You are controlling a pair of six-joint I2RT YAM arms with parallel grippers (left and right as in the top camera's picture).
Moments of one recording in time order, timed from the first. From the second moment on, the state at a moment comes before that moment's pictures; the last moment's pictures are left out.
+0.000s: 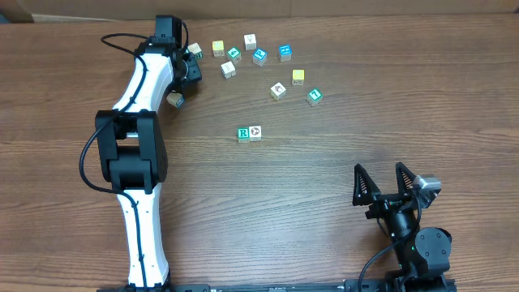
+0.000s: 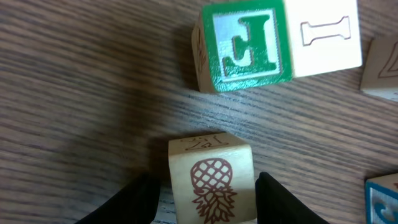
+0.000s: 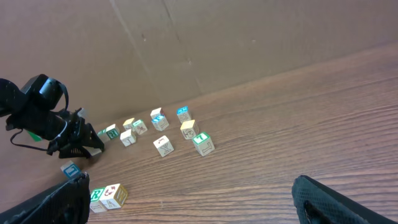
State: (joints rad) left arm -0.05 2.45 2.04 -0.73 0.00 -0.39; right arm 0.11 0.01 0.04 -0.09 -0.07 0.36
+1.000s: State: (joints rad) left arm -0.05 2.44 2.04 -0.73 0.00 -0.39; right arm 0.11 0.01 0.04 -0.09 -0.07 0.36
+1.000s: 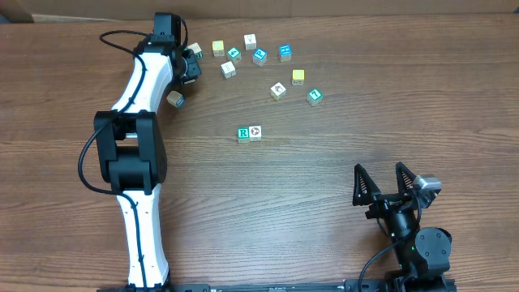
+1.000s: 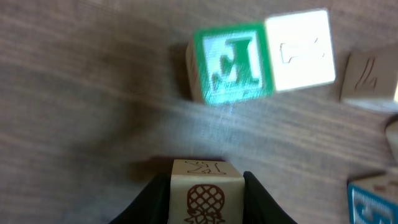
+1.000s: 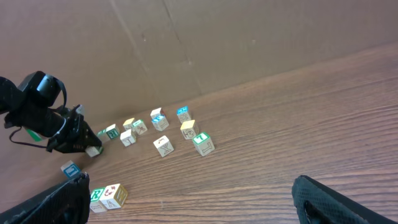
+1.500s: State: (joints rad) left arm -0.15 2.13 2.04 -1.04 0.00 -0.39; right arm 0.11 0.01 0.04 -0.09 -0.07 0.36
